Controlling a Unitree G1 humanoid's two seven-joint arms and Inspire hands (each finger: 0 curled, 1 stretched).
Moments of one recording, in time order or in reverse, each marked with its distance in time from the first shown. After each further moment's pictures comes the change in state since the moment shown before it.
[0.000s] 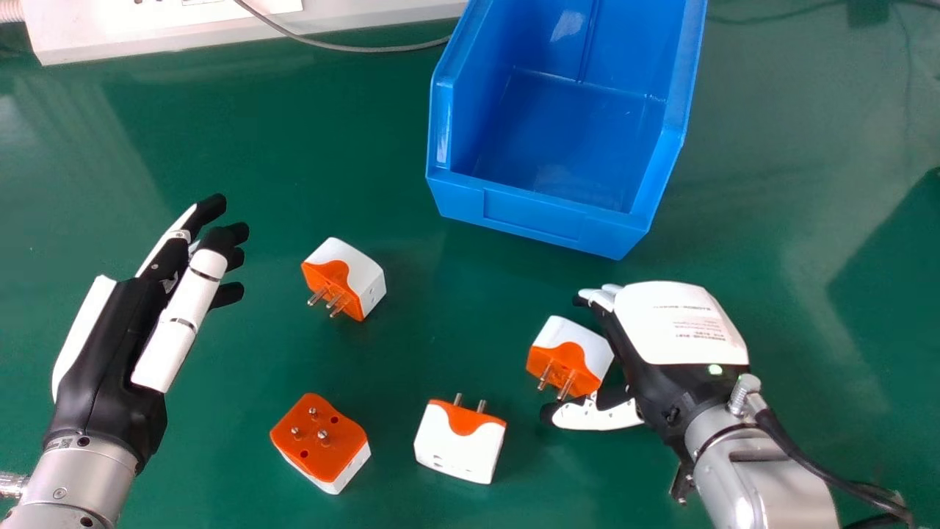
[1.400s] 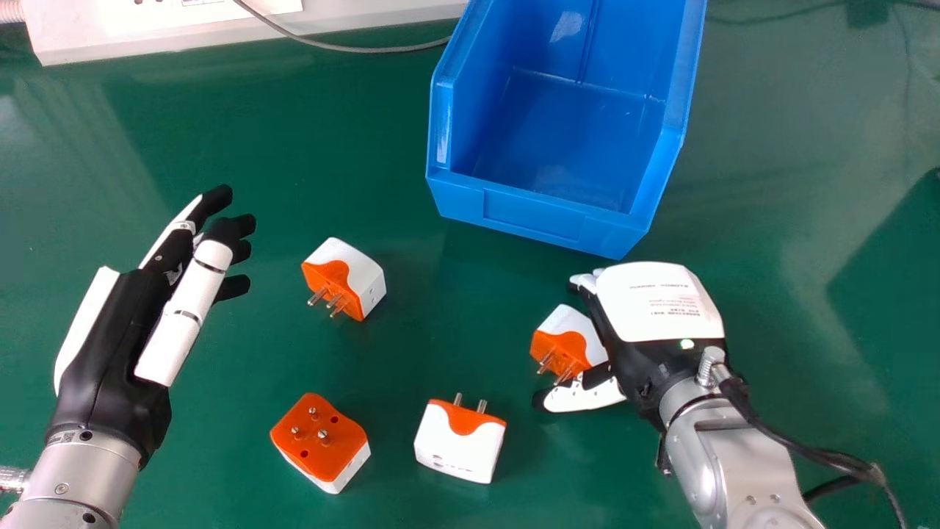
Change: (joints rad) left arm 0.008 -0.006 -0.009 -0.075 0.000 0.056 0.008; right arm -0.126 0.037 0.053 0.135 -0.045 0.057 0.006
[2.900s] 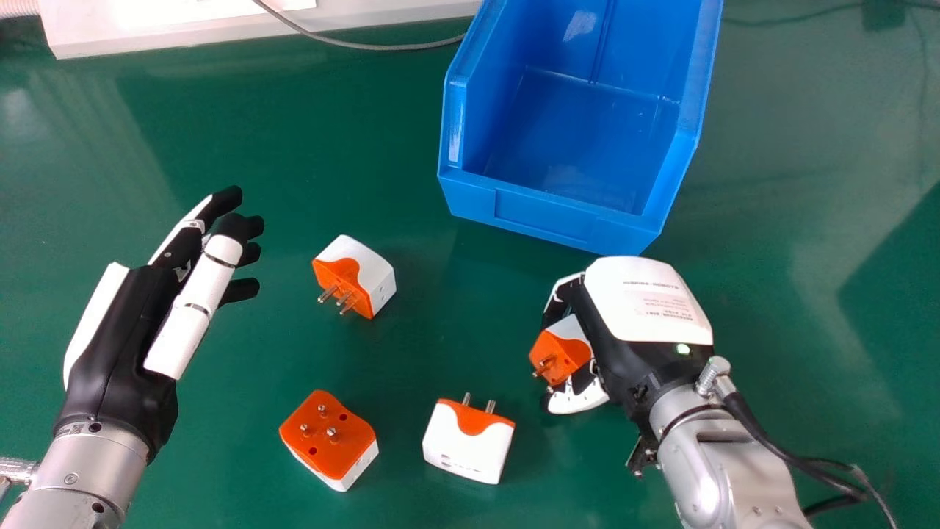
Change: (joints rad) left arm -0.016 0.002 -0.011 -0.036 0.018 0.079 0.012; right arm 0.075 0.017 -0.047 -0.067 0.169 -0.097 -0.127
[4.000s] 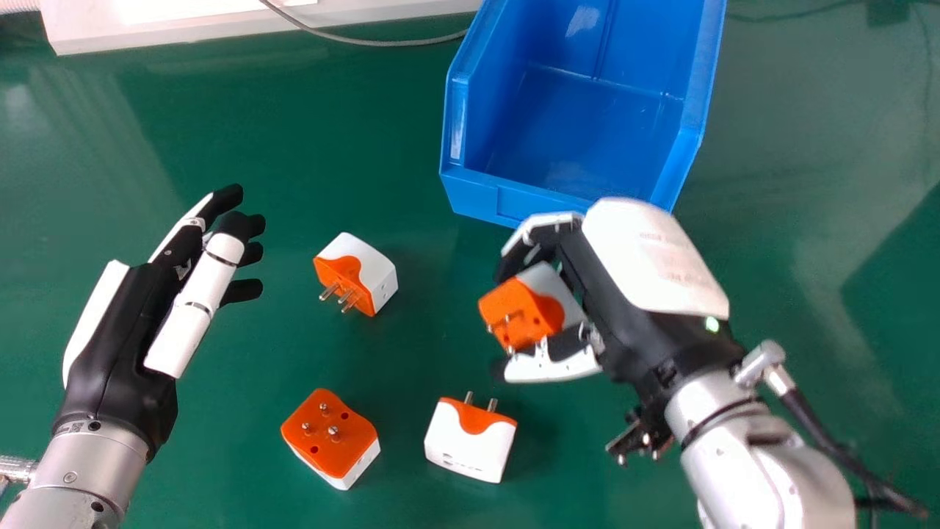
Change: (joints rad) left arm 0.001 0.000 0.001 -0.020 0.000 0.017 -0.002; right arm 0.078 0.019 -0.072 -0.468 0.048 -0.016 0.134
